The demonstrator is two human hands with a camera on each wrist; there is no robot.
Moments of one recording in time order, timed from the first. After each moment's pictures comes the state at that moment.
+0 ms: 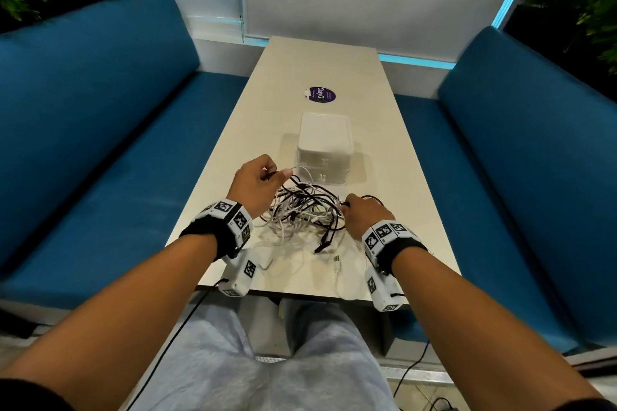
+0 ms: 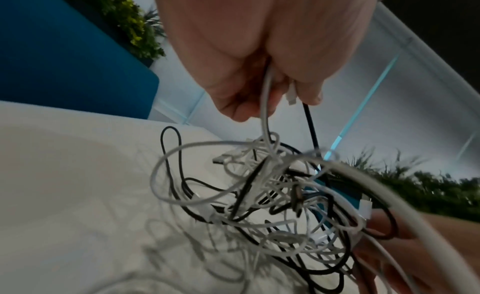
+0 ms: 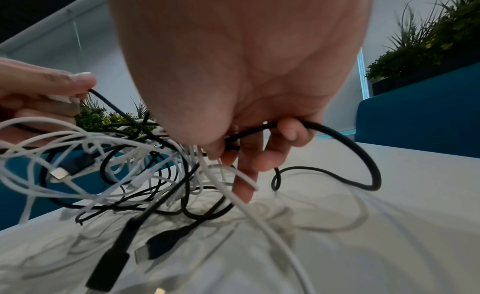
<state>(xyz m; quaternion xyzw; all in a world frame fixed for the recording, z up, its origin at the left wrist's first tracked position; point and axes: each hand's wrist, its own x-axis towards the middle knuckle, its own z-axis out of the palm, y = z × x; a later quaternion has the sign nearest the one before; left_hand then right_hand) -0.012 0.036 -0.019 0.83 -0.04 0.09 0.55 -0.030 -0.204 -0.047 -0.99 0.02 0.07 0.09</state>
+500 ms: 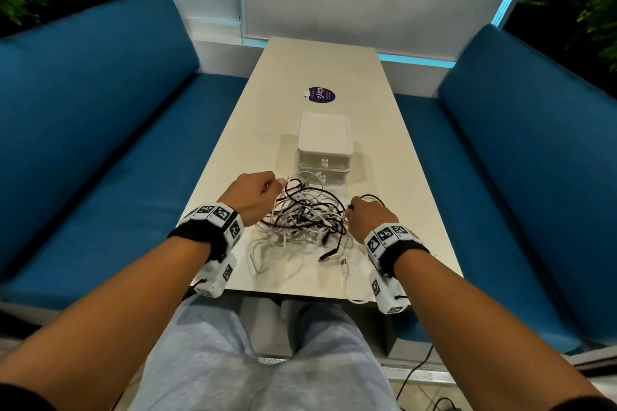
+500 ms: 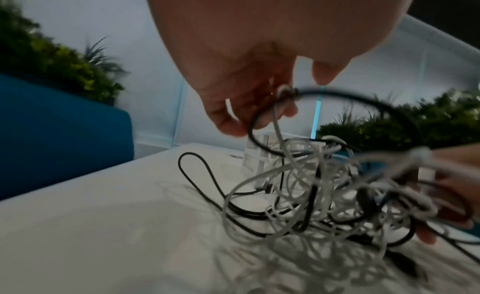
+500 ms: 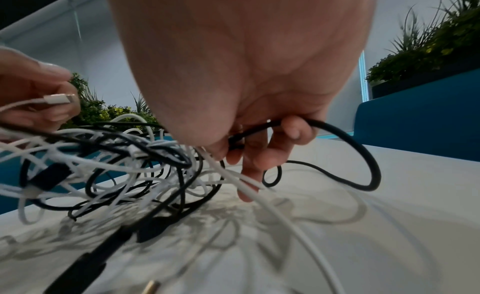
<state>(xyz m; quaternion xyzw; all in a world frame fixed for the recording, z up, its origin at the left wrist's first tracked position) -0.020 0.050 -0.010 0.95 -0.11 0.00 0.31 -0.032 -0.210 -0.052 -0.99 0.04 0.07 0.08</state>
